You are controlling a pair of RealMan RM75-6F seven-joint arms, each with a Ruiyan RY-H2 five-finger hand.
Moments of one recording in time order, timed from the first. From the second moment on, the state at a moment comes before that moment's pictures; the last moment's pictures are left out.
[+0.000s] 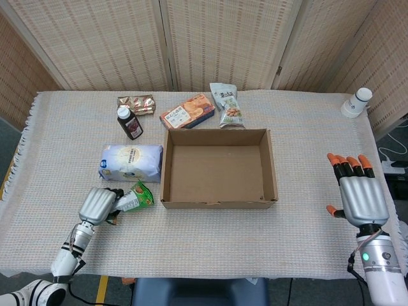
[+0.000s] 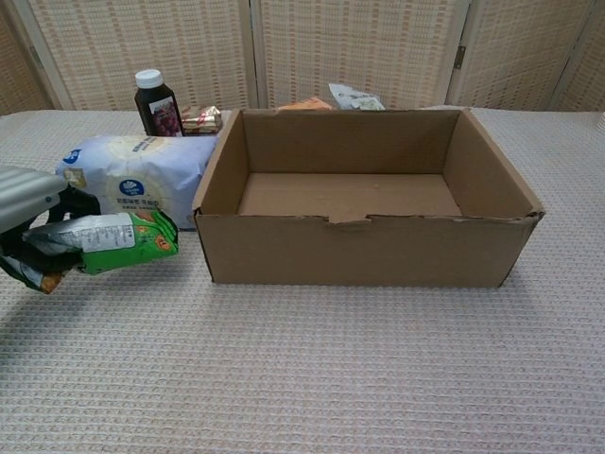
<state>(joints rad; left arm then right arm) -0.48 -1.46 -0.07 -1.42 1.36 1.14 0.33 0.39 -0.83 0.12 -2.36 -0.94 1.46 -0.73</state>
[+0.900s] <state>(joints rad) -0.52 -1.15 -0.18 -1.77 1.29 1.20 0.60 0.39 -0.82 0.12 -2.36 -0.96 1.46 -0.72</state>
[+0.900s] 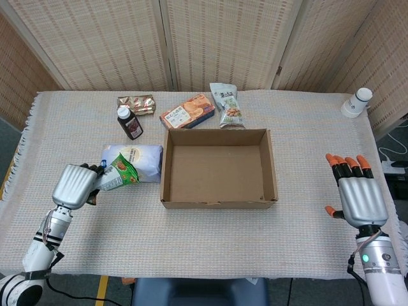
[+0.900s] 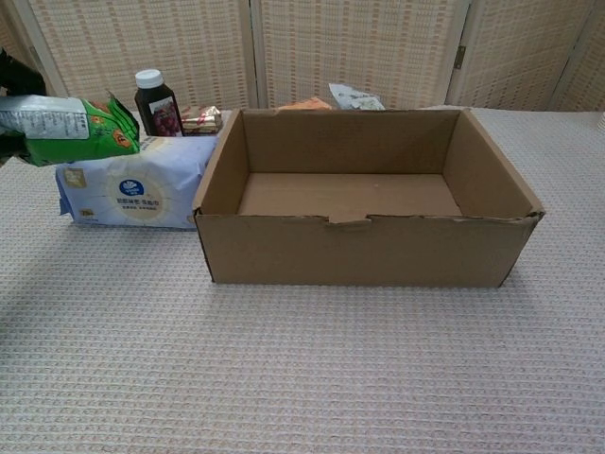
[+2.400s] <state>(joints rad) -1.06 -1.68 -0.36 -1.40 0.92 1.00 0.75 0.38 -0.74 0.14 -2.36 -0.94 1.43 -0.63</state>
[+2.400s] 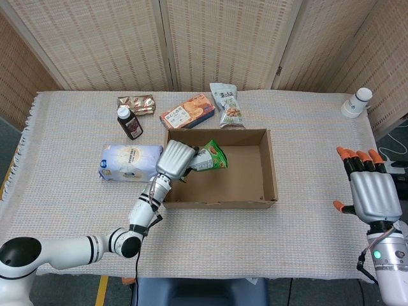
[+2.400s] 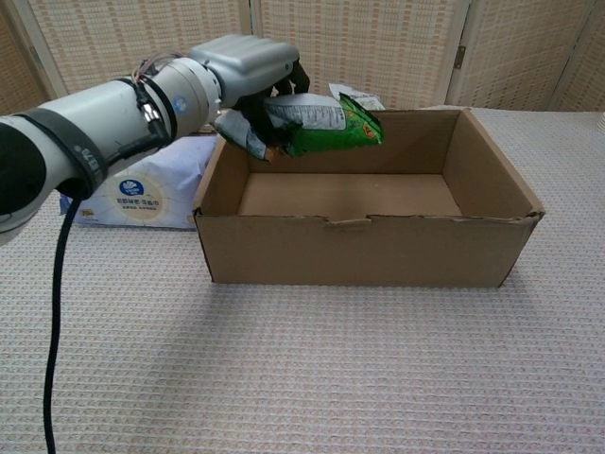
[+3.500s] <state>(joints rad) -0.98 -1.42 -0.29 -1.63 0.90 1.07 0.67 0.38 -0.75 0.13 -2.36 -0.95 1.41 -0.64</state>
